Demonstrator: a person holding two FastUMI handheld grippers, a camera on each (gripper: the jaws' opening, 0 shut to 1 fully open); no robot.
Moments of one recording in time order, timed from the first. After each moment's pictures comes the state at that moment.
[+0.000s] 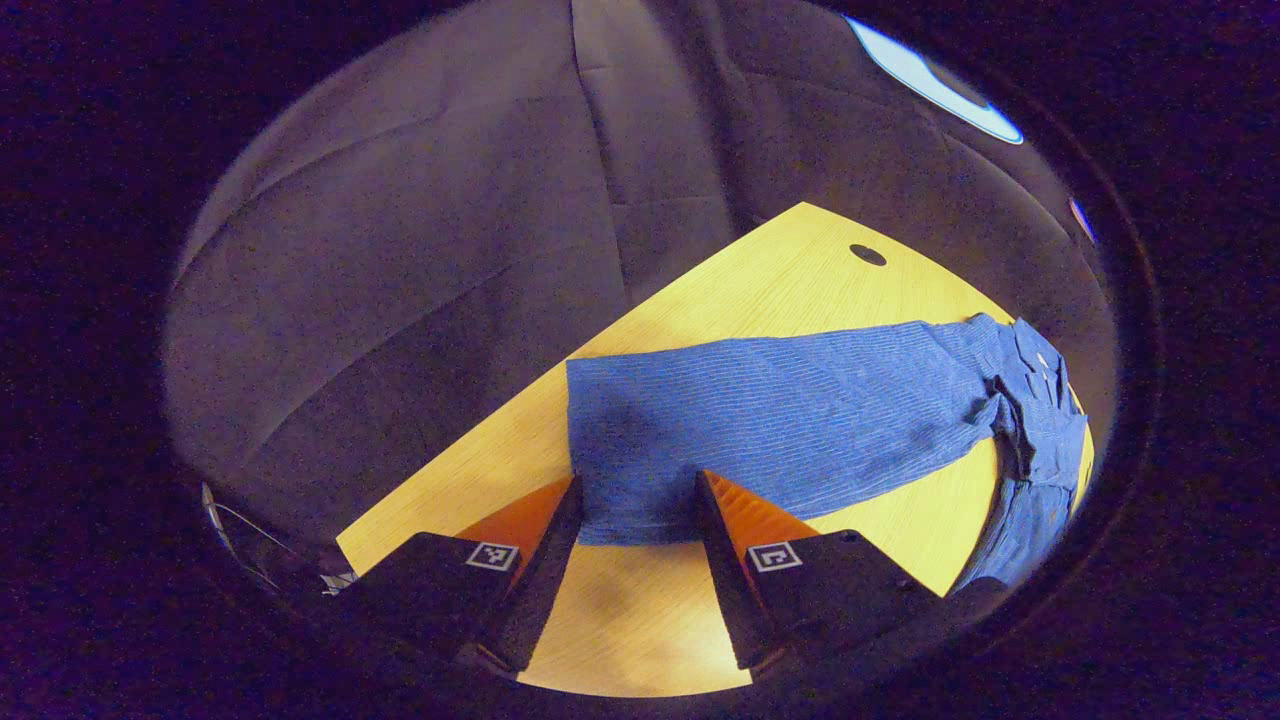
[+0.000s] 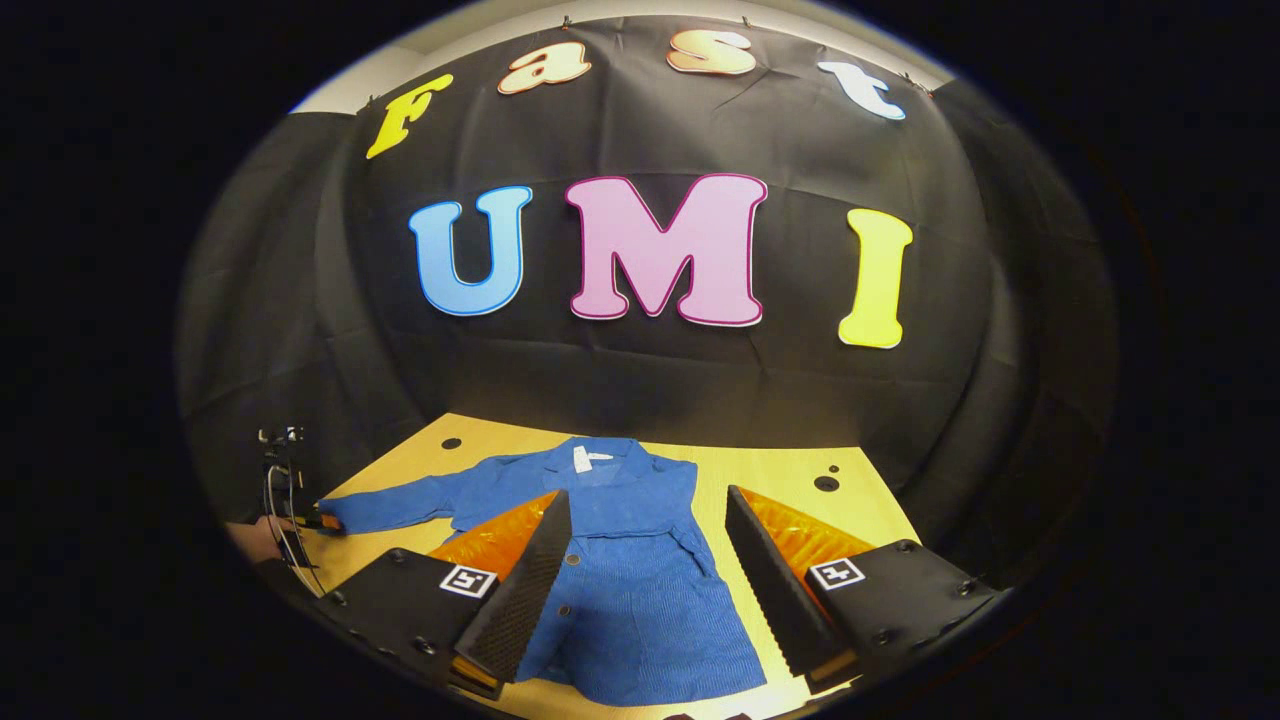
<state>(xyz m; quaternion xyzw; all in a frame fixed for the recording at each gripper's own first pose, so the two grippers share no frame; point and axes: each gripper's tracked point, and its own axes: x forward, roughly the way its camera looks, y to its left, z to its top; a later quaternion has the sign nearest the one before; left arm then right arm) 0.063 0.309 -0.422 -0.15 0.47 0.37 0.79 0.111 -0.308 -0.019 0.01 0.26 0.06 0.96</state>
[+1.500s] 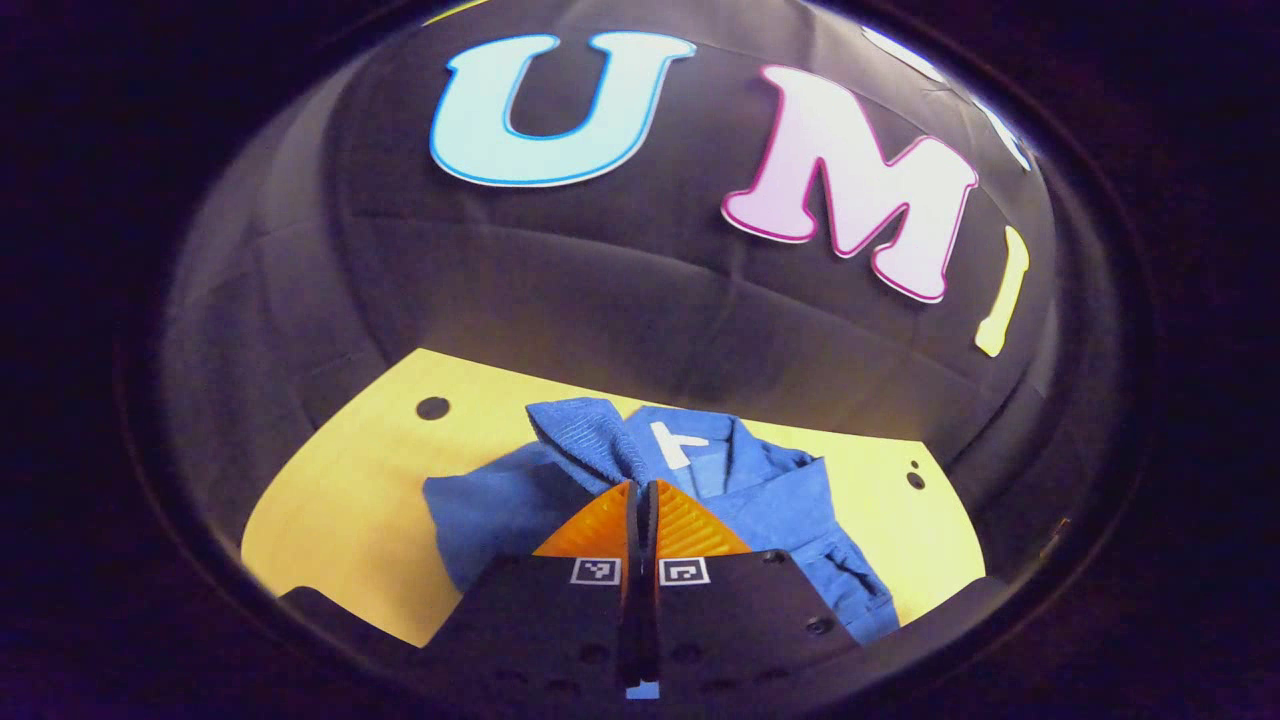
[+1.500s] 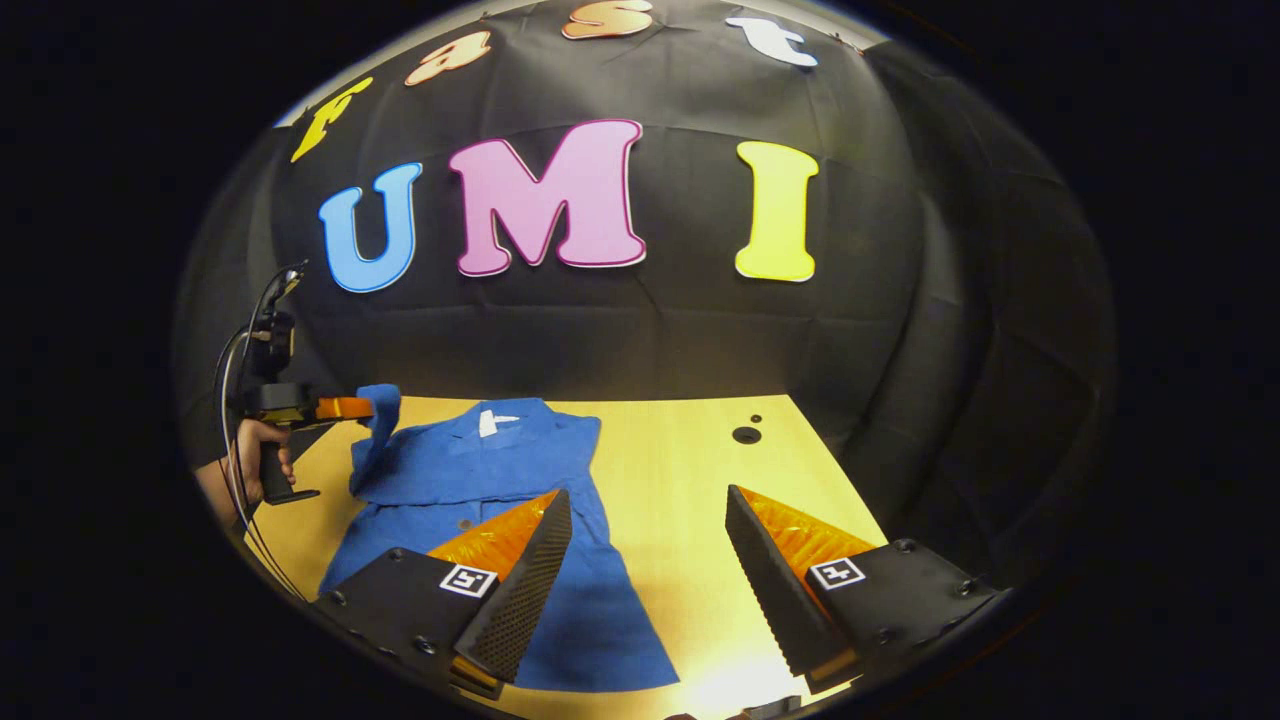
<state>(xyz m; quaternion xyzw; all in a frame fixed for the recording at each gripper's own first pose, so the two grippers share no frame) 0.371 -0.033 -0.280 -0.12 0.32 0.04 0.94 0.104 -0.453 -0.084 0.02 0.31 -0.04 0.95</state>
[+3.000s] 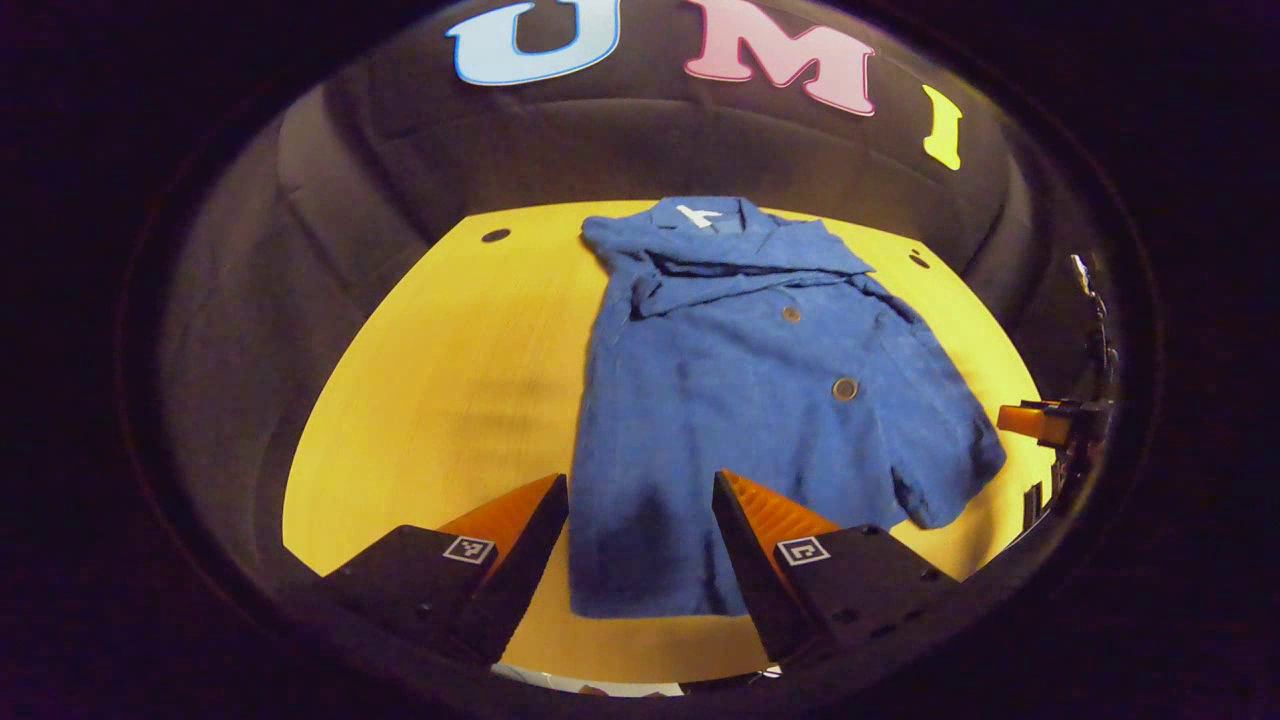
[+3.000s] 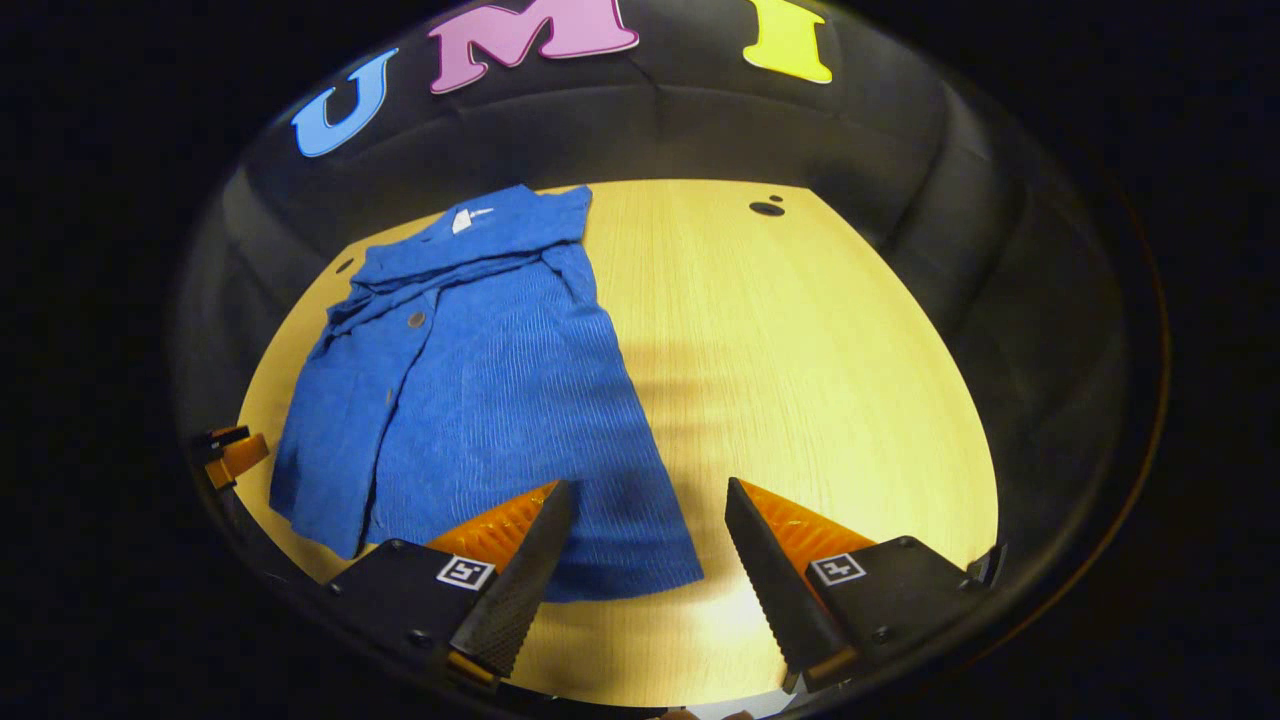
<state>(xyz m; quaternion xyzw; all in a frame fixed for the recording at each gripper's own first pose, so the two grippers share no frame) 0.043 0.010 -0.368 -0.02 0.51 0.06 0.86 -0.021 -0.429 -0.274 0.03 0.56 -0.03 0.83</state>
